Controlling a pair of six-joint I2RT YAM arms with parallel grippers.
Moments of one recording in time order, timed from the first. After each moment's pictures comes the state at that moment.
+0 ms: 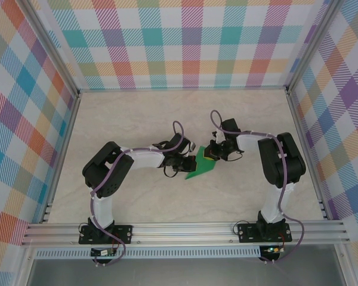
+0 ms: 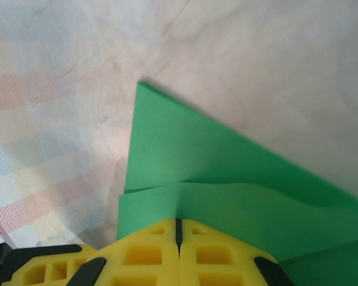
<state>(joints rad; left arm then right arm) -0.76 1.93 1.08 -0.17 0.35 -0.60 0.31 1.89 1.02 -0.31 -0.60 0.53</state>
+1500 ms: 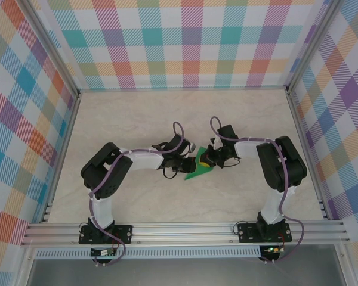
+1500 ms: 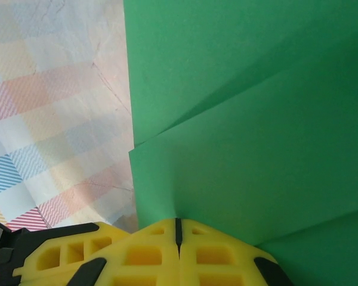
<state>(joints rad) -0.77 1.90 1.06 -0.16 0.33 -0.58 0.39 1.84 0.90 -0.21 -0.66 0.76</state>
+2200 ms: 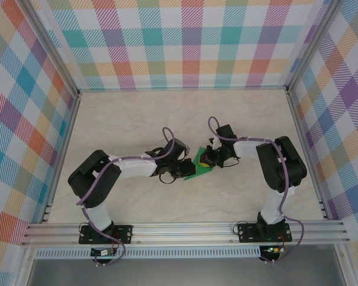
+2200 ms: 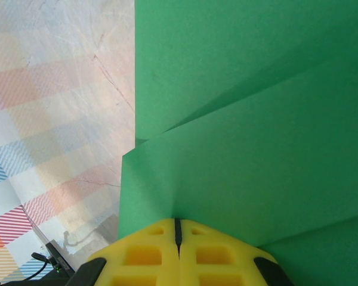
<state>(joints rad) -0.80 1.76 0.93 -0.07 0.35 -0.89 0.40 1.84 0.92 -0.25 -0.62 0.72</state>
